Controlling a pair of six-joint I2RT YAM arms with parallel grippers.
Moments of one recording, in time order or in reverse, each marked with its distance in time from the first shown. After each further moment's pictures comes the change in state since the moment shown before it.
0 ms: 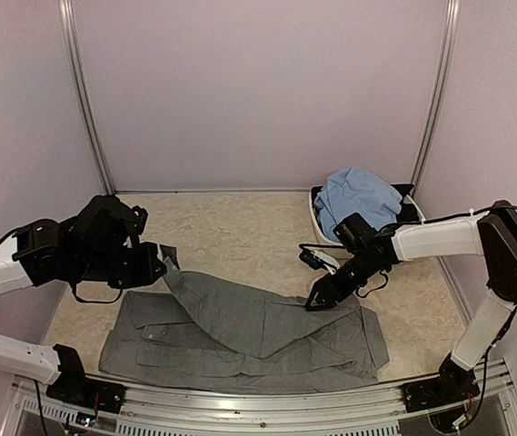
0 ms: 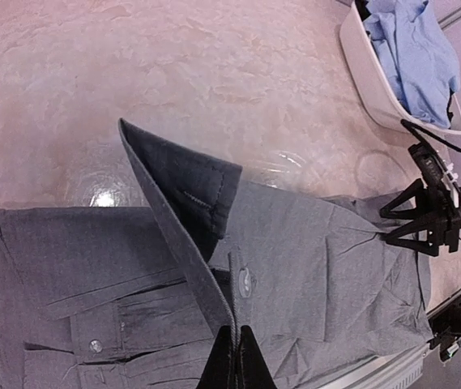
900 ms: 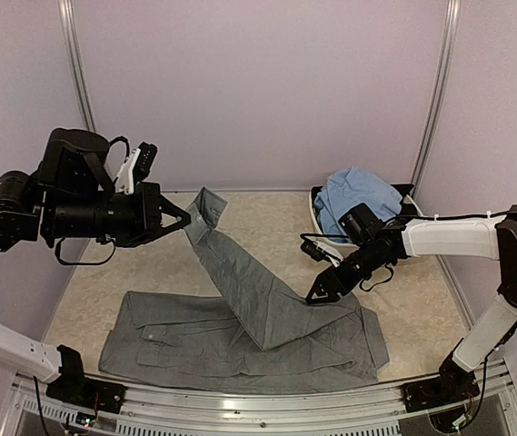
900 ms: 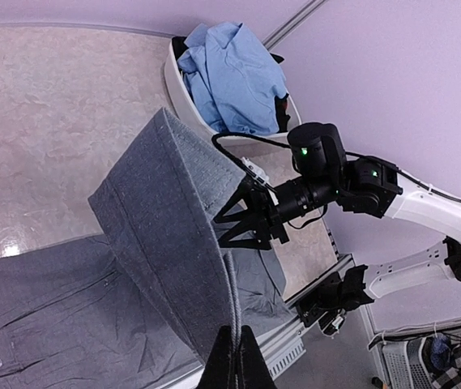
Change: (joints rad) left arm -0.181 0.114 0.475 -0.023 0.070 0.001; right arm 0.000 -0.083 0.023 -0.057 -0.030 -0.027
